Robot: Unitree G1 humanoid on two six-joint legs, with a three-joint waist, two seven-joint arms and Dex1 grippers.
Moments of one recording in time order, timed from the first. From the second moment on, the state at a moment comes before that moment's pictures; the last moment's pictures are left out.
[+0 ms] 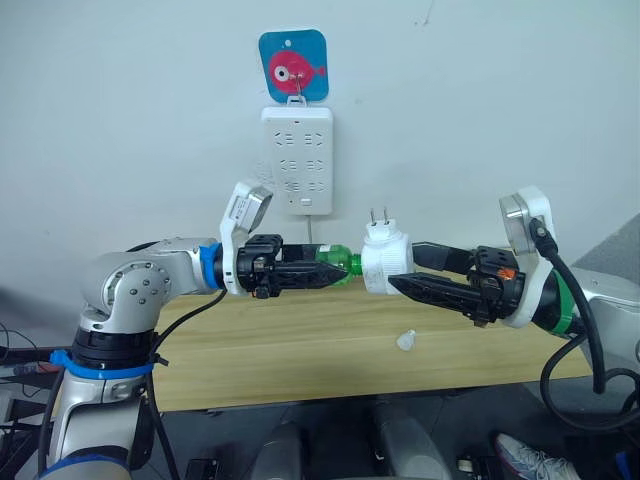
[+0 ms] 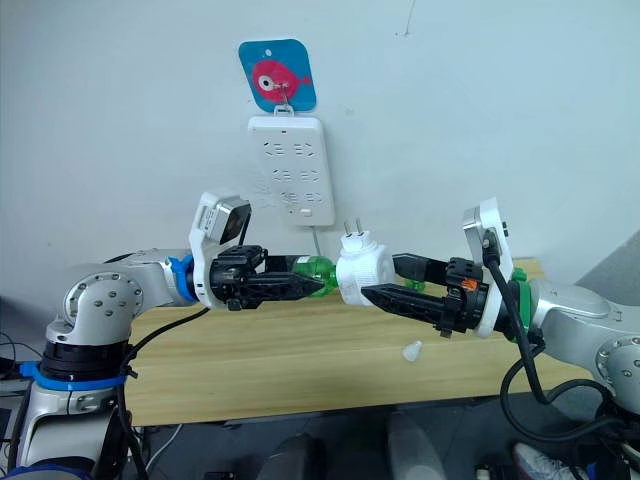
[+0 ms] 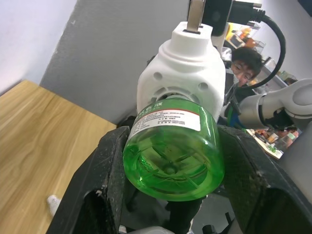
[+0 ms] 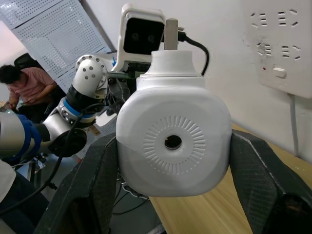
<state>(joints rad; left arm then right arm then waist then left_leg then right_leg) -0.58 0.61 0.05 -0.19 -1.05 1.11 -1.08 -0.33 -0.84 -0.16 -0.64 1.52 0.92 0.36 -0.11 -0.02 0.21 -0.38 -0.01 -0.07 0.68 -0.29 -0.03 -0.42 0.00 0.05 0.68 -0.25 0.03</state>
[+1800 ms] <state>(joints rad) -0.60 0.58 0.03 -0.12 -1.06 1.12 -1.10 -0.27 -0.91 -0.08 -0.55 0.85 0.68 0.71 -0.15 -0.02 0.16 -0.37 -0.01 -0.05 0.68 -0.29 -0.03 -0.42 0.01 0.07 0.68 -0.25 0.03</state>
